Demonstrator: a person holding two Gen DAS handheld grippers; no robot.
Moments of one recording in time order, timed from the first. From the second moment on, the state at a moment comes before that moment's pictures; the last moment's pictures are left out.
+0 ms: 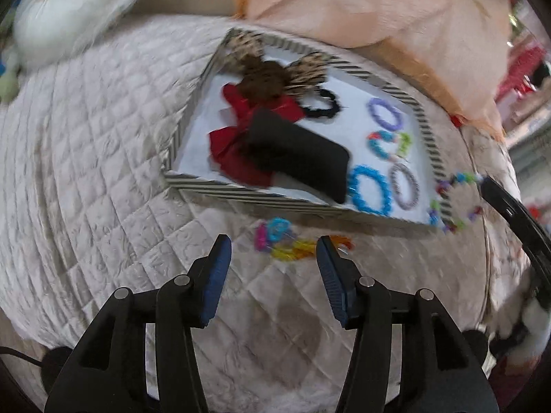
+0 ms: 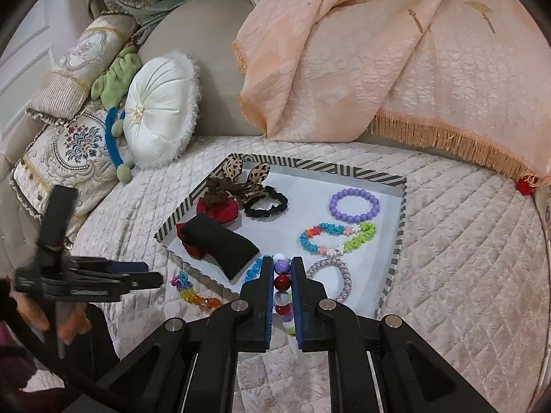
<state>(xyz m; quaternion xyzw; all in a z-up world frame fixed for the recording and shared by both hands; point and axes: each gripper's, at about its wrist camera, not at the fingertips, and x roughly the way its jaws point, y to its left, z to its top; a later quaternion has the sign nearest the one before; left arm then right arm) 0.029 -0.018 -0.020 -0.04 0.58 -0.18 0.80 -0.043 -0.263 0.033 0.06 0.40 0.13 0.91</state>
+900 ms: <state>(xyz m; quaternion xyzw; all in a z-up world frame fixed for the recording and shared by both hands) 0.015 -0.032 0.037 -0.06 0.53 -0.24 0.81 -0.049 -0.266 0.057 0.07 0.38 0.13 0.91</state>
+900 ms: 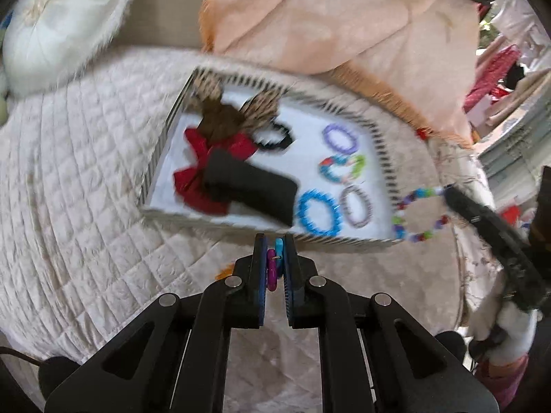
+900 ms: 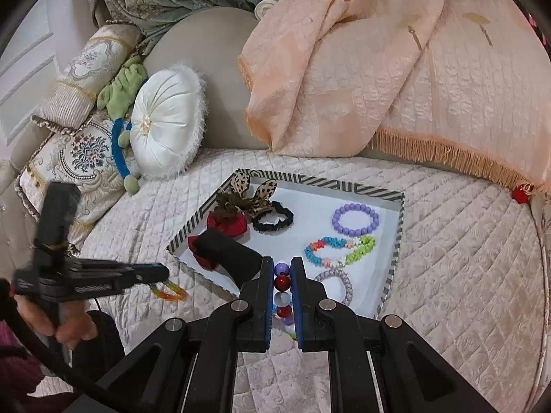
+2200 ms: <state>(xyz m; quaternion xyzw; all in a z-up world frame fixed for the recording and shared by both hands) 0.142 -0.102 -0.031 -0.02 0.55 -0.16 0.82 0.145 -0.272 -0.032 0.11 0.46 0.10 0.87</state>
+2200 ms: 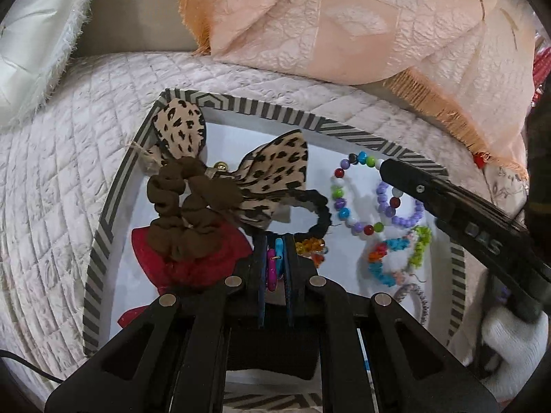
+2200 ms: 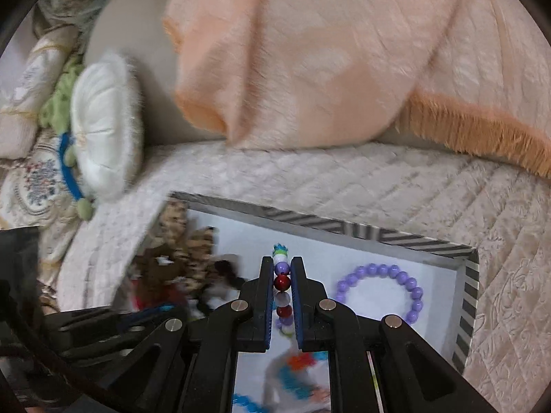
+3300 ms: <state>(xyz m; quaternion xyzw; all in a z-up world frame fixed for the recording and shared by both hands) 0.045 -0.070 0.035 0.01 0.44 -0.10 0.89 -0.012 -0.256 0.026 0.10 0.38 0.01 0.92</state>
